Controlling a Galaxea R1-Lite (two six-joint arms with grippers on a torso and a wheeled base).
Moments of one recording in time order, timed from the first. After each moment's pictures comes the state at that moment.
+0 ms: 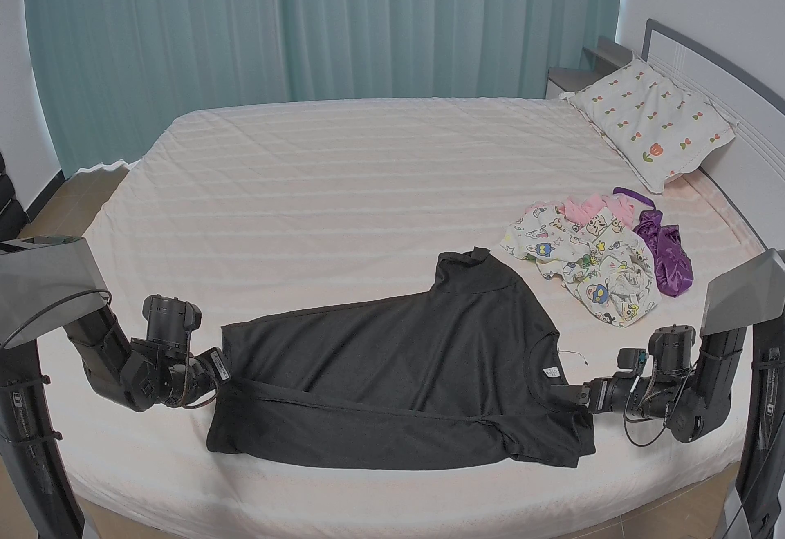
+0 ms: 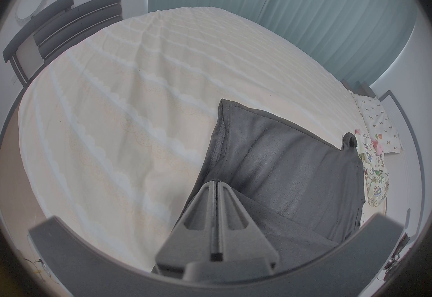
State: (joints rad) left arm -0.10 2.17 -0.63 -0.68 0.11 -0.61; right arm 0.04 2.38 -0.37 -1.37 0.46 0.21
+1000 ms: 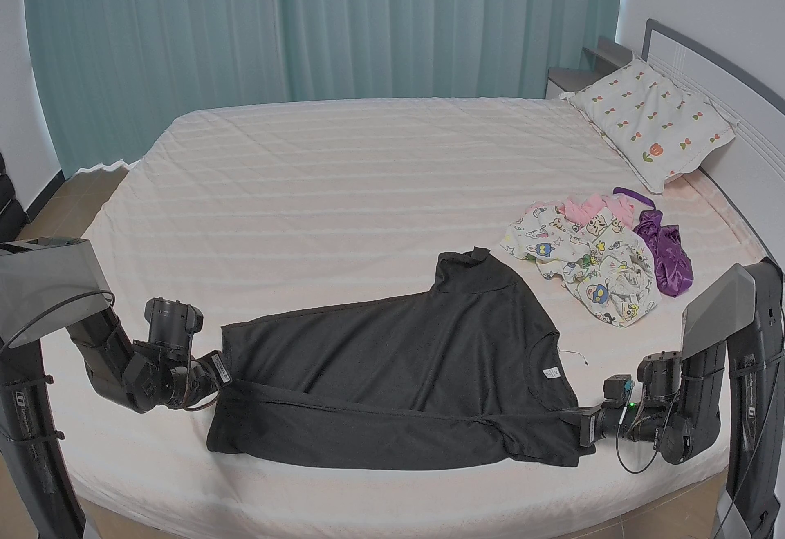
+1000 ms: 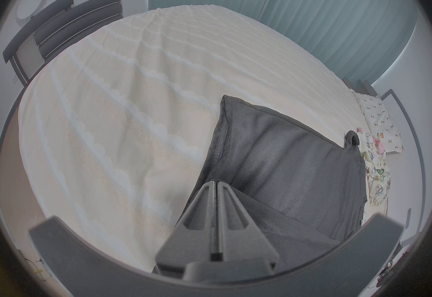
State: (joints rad) left arm -0.10 2.18 -0.63 -0.68 0.11 -0.62; right arm 0.07 2.53 -0.30 -1.52 0.44 -0.04
